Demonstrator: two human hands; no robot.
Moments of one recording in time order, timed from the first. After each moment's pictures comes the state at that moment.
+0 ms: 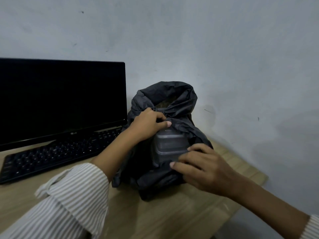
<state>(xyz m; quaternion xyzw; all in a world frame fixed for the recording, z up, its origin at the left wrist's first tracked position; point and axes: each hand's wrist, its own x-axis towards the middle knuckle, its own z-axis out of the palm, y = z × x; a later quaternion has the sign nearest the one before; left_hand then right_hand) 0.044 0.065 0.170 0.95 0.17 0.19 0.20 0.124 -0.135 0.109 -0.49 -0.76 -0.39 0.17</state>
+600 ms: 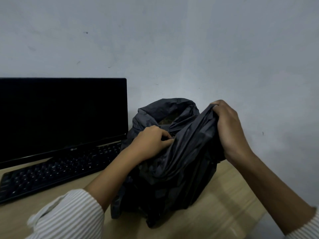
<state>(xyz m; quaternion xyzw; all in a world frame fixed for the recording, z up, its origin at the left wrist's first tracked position) 0.042 0.060 0.181 0.96 0.14 0.16 0.18 0.139 -0.101 0.214 -0.67 -0.37 -0.07 0.64</state>
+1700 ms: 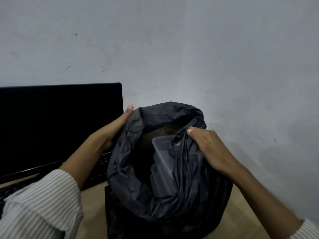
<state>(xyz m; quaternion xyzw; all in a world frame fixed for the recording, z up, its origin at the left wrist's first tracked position) 0.053 0.153 0.204 0.70 0.26 0.16 0.65 0.179 -0.066 0.180 -0.71 -0.53 -0.04 0.47</state>
